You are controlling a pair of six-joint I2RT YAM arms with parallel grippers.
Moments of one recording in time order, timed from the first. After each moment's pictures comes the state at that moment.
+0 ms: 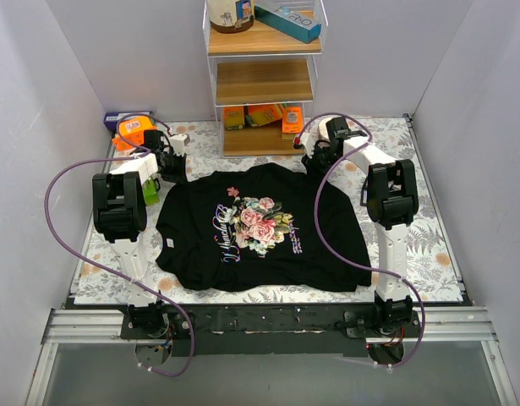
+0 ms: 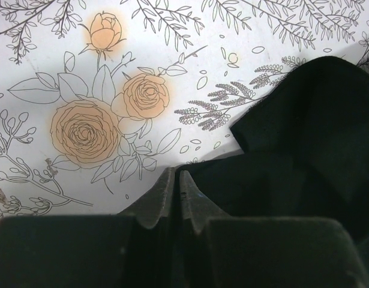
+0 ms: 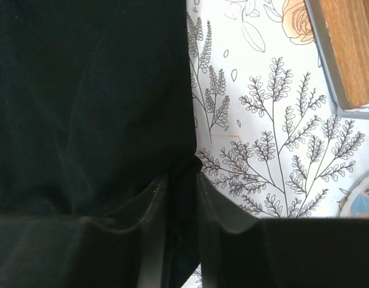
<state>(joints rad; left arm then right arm) 0.04 2.09 1.47 -0.40 0.37 0.26 0.22 2.28 1.80 -0.69 -0.59 -0.89</state>
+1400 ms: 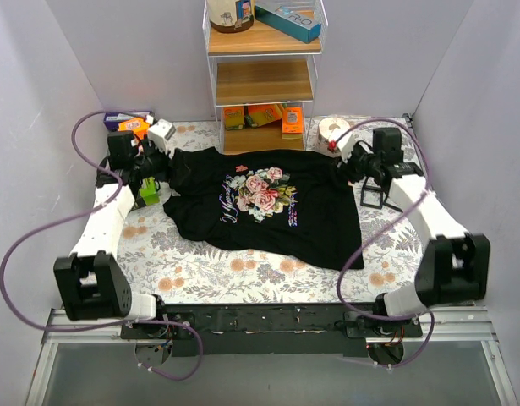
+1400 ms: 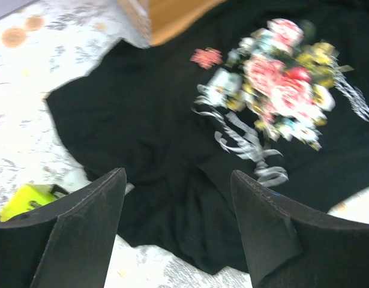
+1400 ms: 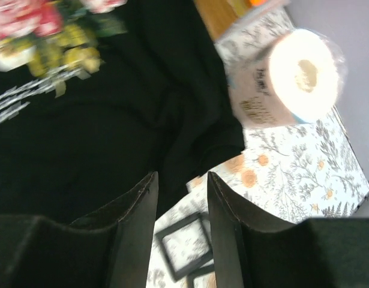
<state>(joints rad) 0.07 1.44 1.18 -0.30 0.56 0.27 0.15 1.52 1.17 -0.31 -0.43 -0.76</state>
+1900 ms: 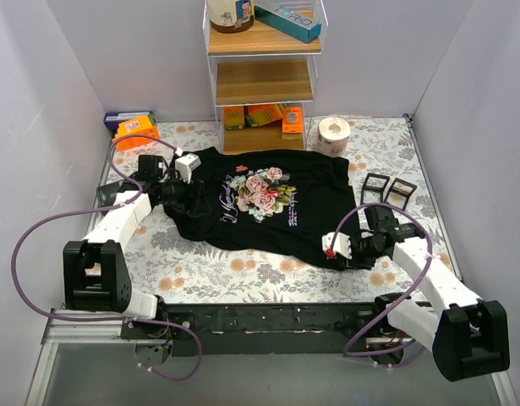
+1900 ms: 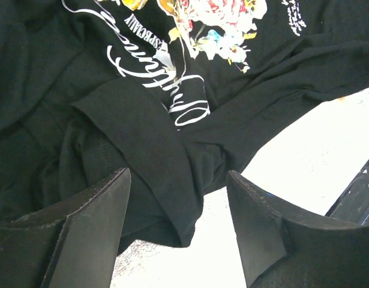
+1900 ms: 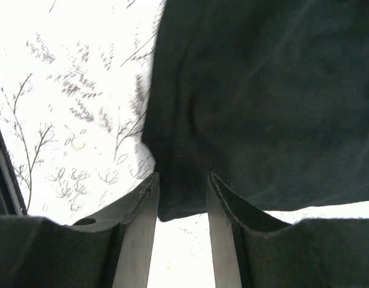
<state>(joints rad) -0.04 1.41 0.97 -0.50 0.69 0.27 0.22 1.04 0.60 -0.86 -0.47 -1.33</state>
